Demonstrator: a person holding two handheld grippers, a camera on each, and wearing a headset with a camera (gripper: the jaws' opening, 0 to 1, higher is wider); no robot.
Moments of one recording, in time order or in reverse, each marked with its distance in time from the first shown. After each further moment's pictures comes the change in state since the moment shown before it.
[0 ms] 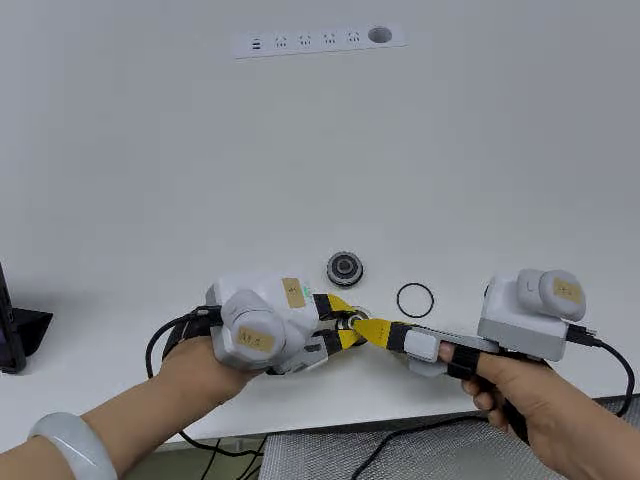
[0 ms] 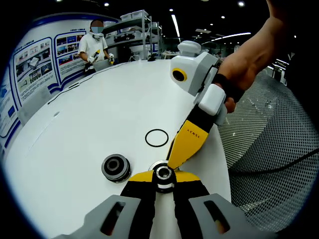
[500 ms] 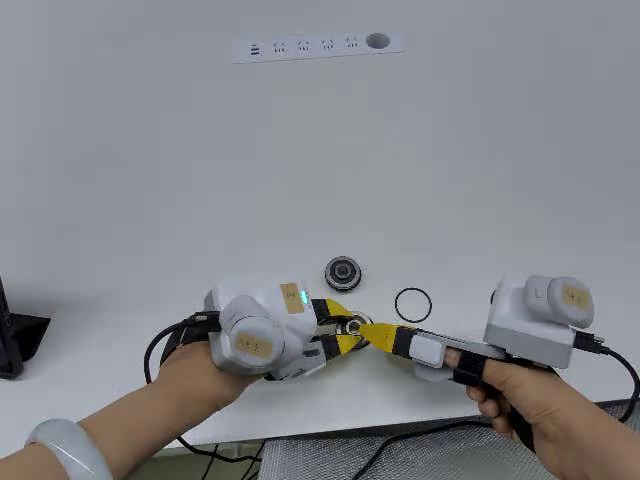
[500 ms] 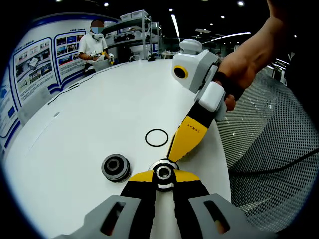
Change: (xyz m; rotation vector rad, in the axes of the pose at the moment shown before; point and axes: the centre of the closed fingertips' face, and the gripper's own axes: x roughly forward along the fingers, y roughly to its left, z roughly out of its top) left arm 0.000 0.000 0.000 0.001 0.000 0.000; right arm -0.006 -0.002 0.002 -0.009 -0.012 -0.006
